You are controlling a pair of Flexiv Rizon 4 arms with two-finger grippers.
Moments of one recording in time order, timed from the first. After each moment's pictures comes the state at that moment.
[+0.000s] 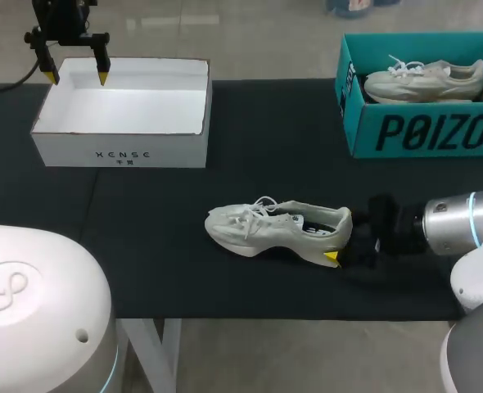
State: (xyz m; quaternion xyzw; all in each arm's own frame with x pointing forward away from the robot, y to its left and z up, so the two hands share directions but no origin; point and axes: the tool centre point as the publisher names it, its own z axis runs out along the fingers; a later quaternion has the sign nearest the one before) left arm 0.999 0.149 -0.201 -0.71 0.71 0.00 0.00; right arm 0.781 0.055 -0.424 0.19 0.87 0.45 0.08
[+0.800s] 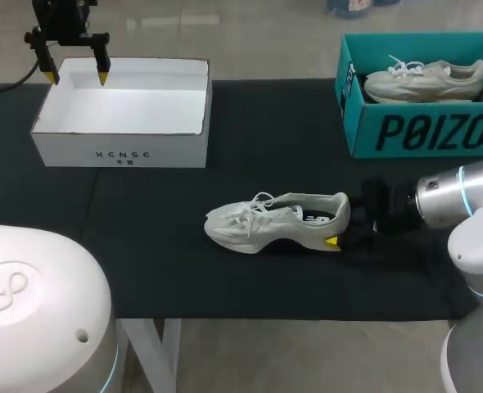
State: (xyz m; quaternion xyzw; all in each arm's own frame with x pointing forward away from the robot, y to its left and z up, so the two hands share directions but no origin) left arm 0.999 0.149 -0.201 -0.71 0.71 0.00 0.00; right arm 0.820 0.055 -0.424 0.10 0.89 0.44 0.07
